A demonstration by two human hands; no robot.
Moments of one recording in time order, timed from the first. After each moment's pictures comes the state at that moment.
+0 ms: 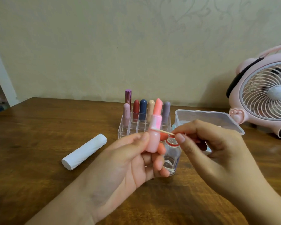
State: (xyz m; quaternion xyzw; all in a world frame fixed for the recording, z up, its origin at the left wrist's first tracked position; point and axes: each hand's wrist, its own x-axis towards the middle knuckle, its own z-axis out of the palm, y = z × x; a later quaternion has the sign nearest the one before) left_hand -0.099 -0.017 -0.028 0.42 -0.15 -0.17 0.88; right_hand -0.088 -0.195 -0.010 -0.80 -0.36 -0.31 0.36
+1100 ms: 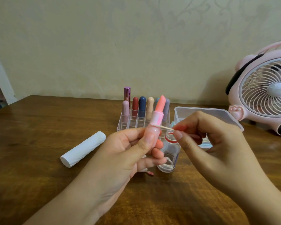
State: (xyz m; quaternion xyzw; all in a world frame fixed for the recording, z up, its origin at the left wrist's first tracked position) left_hand -0.110 -0.024 -0.018 0.56 -0.10 -0.03 0.82; right_hand -0.088 -0.194 -0.011 -0.81 -0.33 -0.31 0.37
